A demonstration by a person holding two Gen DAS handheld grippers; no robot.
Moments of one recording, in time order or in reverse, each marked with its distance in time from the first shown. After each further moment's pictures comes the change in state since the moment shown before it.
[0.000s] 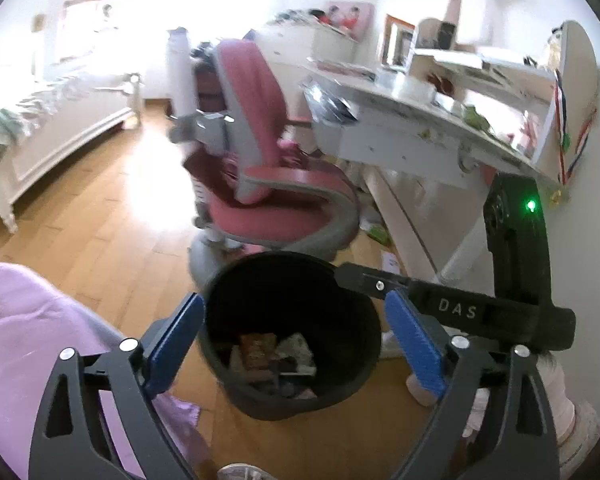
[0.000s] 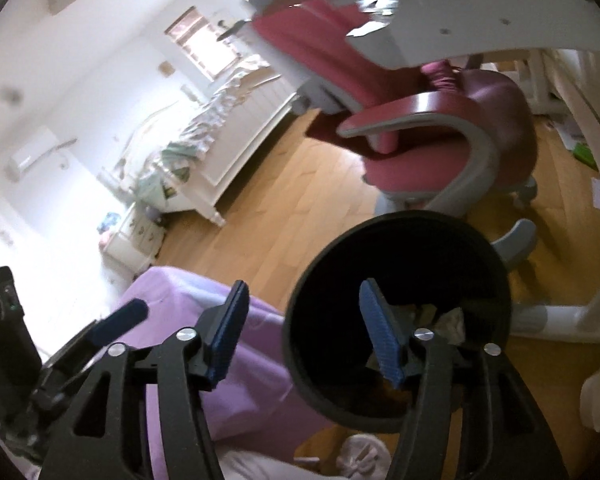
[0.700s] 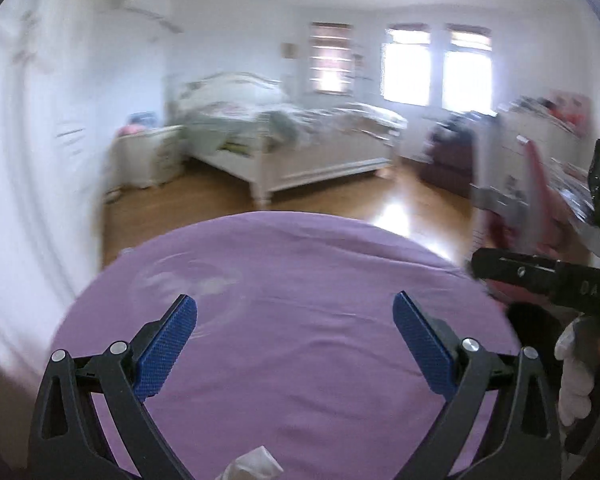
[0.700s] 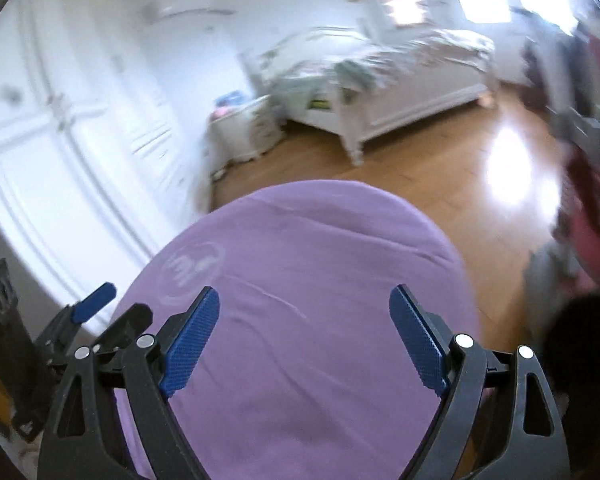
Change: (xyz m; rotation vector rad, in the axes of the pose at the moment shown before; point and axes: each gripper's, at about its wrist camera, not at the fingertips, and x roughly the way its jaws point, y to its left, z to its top) left arm -0.222 0.174 -0.134 -0.387 -0.244 0.838; right arm 0.095 0.297 -0.088 -0.592 0.194 0.314
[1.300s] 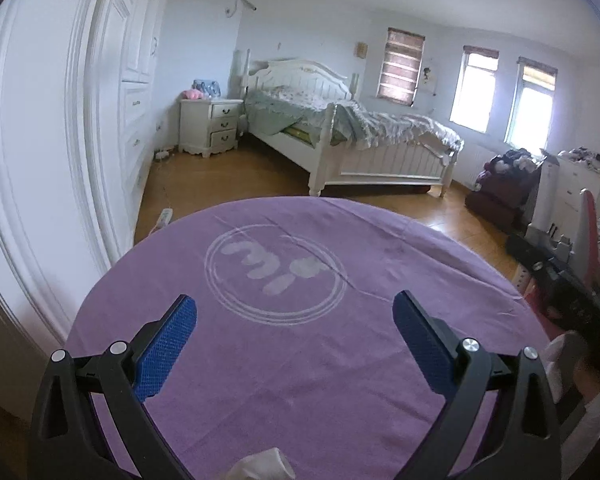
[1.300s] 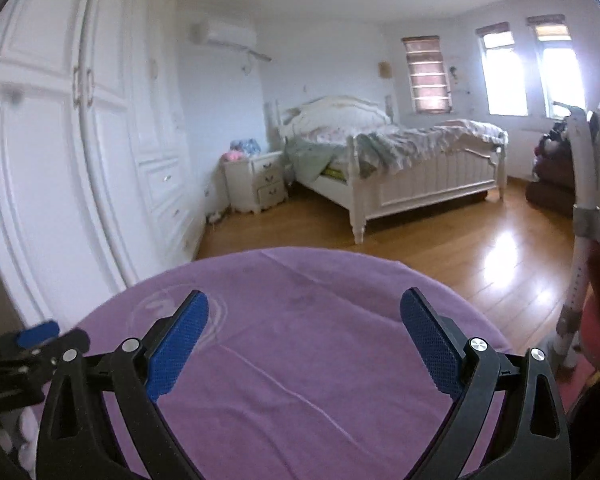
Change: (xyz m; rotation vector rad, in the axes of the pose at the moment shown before) left arm 0.019 0.078 -0.012 -0.193 0.038 0.115; right arm 0.080 0.045 0.009 -0.178 -0.277 -0.079
